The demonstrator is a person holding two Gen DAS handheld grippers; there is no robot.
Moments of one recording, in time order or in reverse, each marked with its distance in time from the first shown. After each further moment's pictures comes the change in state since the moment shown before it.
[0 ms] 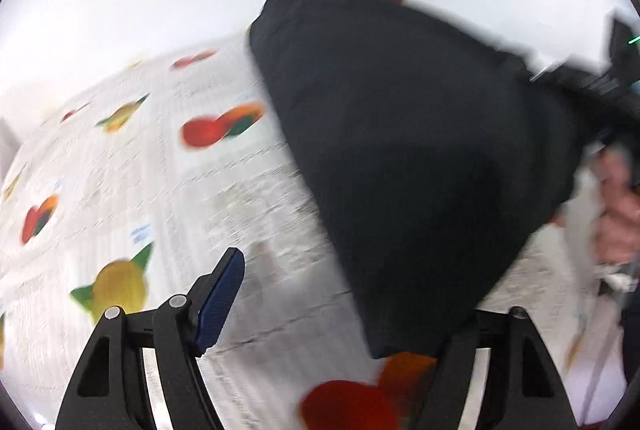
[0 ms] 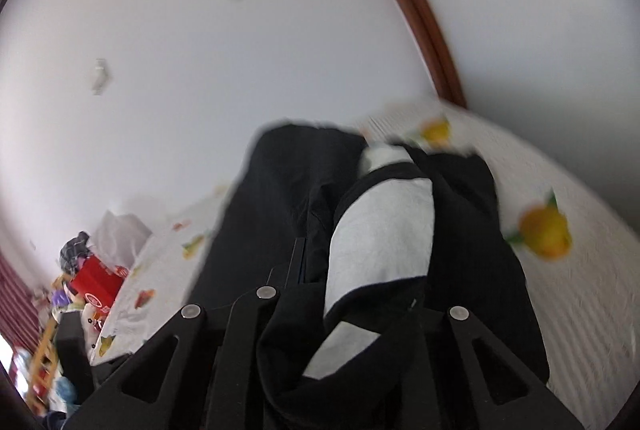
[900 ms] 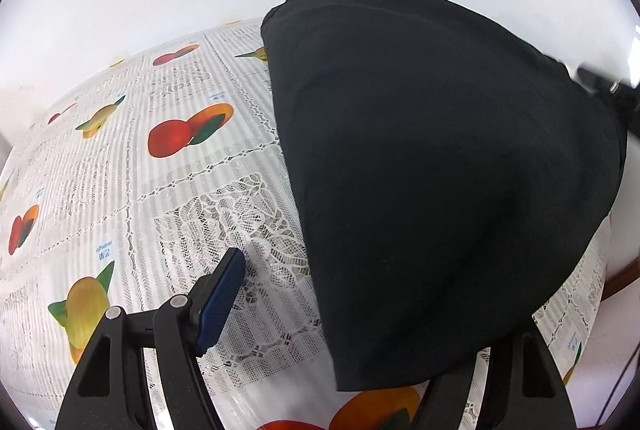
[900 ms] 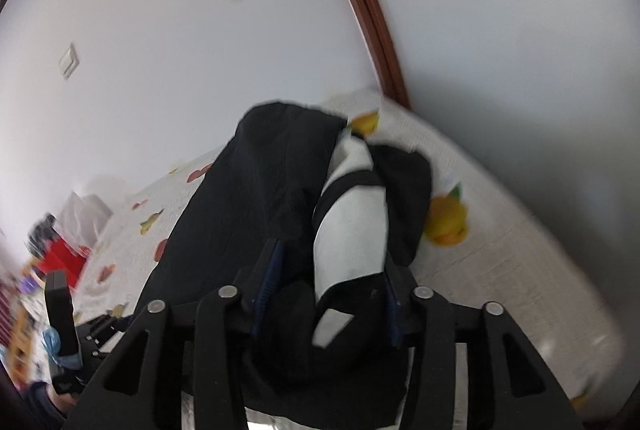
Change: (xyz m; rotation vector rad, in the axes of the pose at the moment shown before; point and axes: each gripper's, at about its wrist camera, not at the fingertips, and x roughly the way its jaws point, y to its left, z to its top) left arm 0.042 -0.015 0.018 -0.013 0.088 0.060; right arm -0.066 0.005 0.025 -0.180 -0.006 -0.178
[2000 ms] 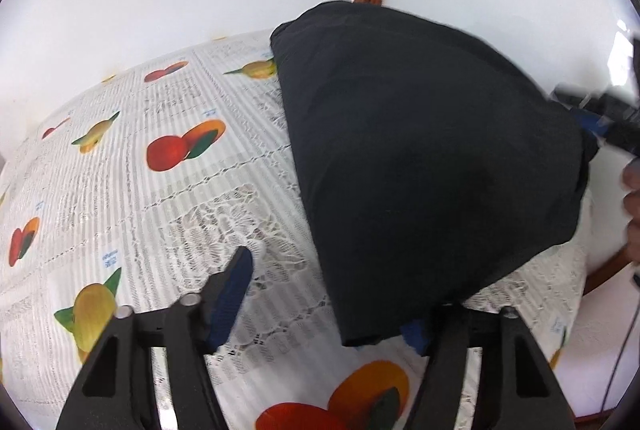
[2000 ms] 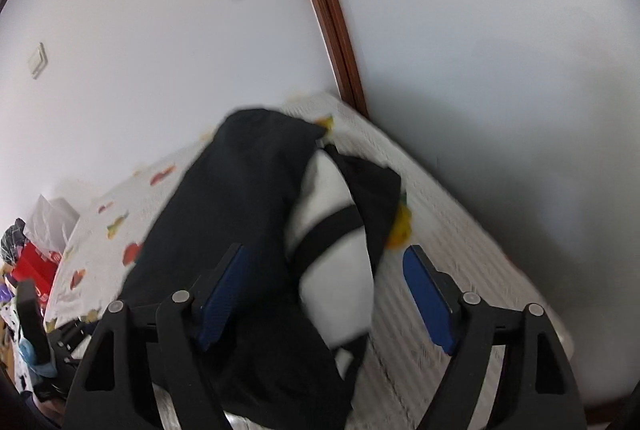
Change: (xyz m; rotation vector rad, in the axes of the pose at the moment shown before) left arm -0.025 -0.002 -0.009 0.030 -0.058 -0.070; right arm 0.017 -0.037 -0.016 0.116 0.138 -0.100
